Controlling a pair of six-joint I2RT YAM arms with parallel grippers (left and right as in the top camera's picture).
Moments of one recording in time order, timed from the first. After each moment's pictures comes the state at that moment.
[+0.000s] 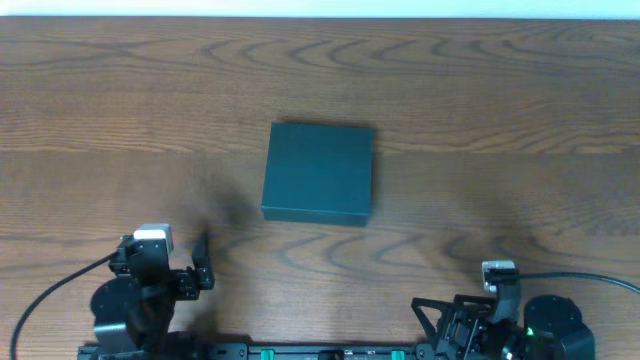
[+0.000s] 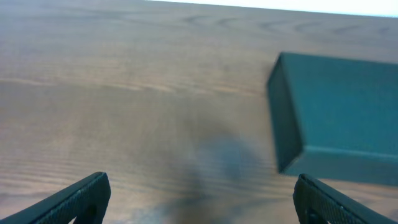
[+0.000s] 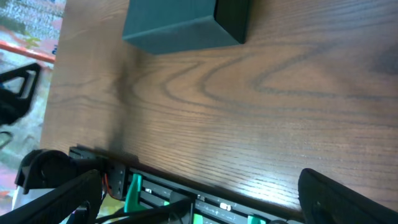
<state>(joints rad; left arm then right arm) 0.08 0.13 0.43 -0.79 0.11 -0.01 0.38 0.22 0.73 -1.25 -0.34 0.63</state>
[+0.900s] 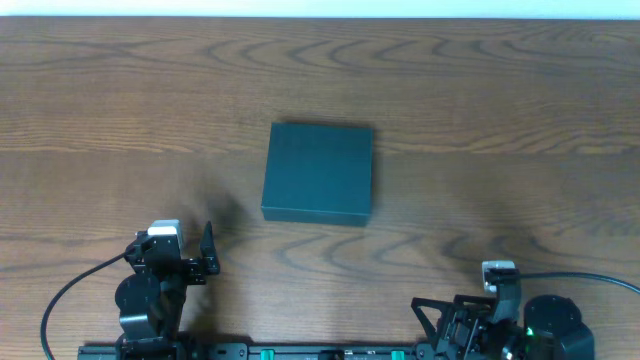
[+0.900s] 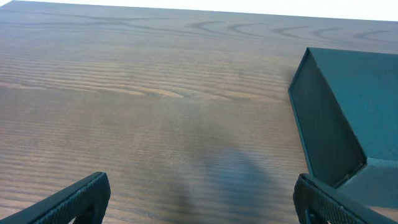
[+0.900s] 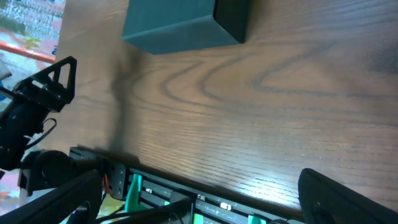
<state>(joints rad) 0.09 0.01 0.14 -0.51 0.09 -0.01 0.38 0.22 0.73 -1.25 -0.34 0.63</state>
